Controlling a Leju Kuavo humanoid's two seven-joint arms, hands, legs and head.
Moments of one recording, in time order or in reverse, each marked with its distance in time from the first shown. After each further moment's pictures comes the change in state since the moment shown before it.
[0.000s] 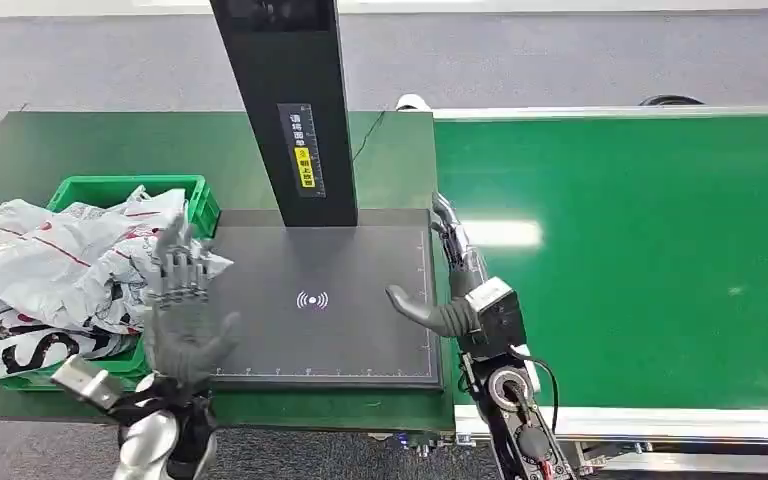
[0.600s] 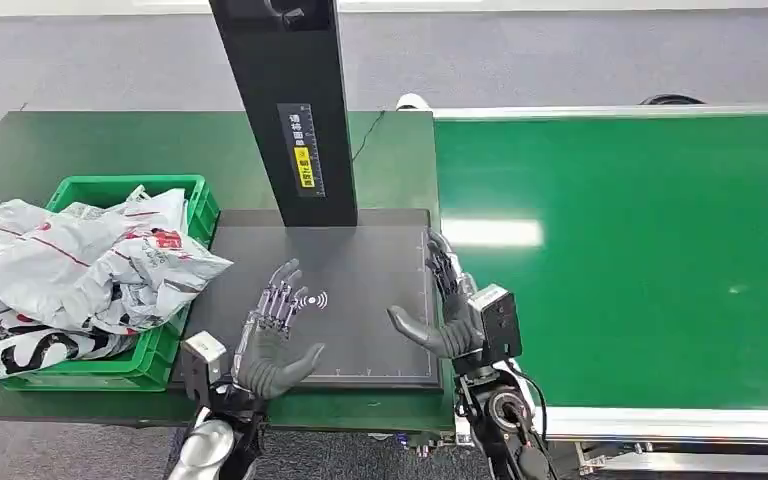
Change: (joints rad) left arm -0.028 -0.053 -0.056 0.258 -0.047 -0.049 0.127; right arm 0.075 -0.003 0.000 0.021 -0.052 -0.040 0.086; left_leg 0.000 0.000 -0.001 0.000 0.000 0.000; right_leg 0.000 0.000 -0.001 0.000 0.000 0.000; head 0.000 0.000
